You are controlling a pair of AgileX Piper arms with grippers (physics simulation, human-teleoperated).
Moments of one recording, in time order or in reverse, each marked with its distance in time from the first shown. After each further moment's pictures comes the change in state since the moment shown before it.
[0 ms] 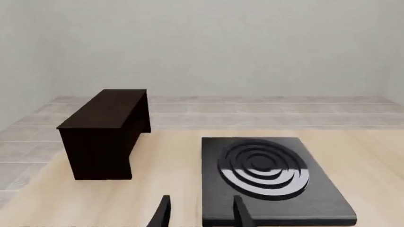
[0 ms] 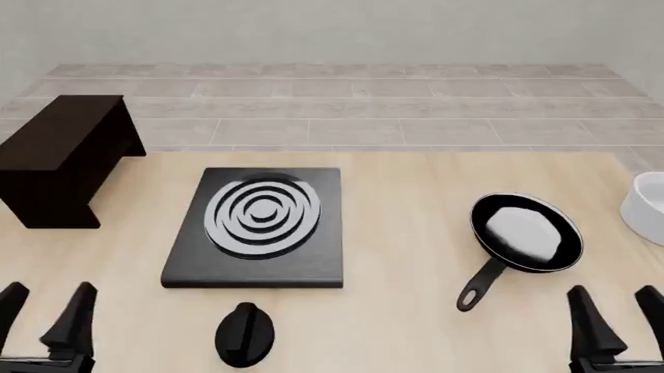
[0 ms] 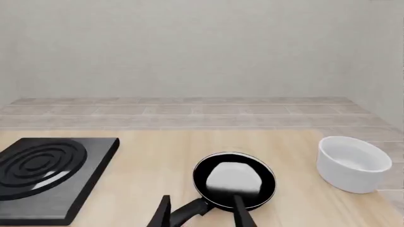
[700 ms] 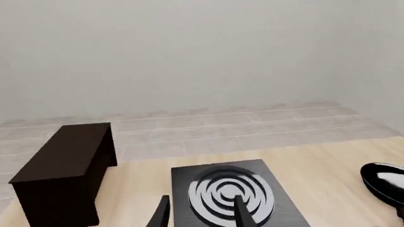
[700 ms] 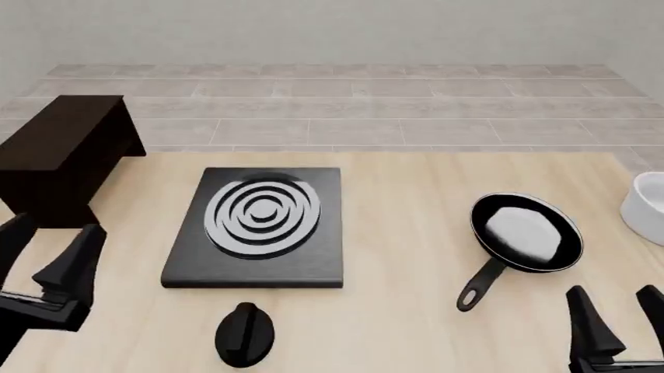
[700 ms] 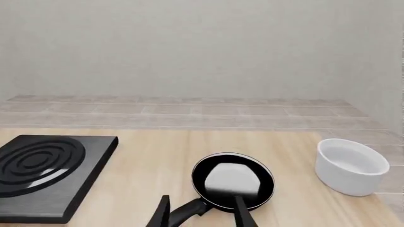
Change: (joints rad) left arm -0.160 0.286 -0.248 -0.075 -0.002; right arm 0.002 -0.001 -0.001 0.001 -0.020
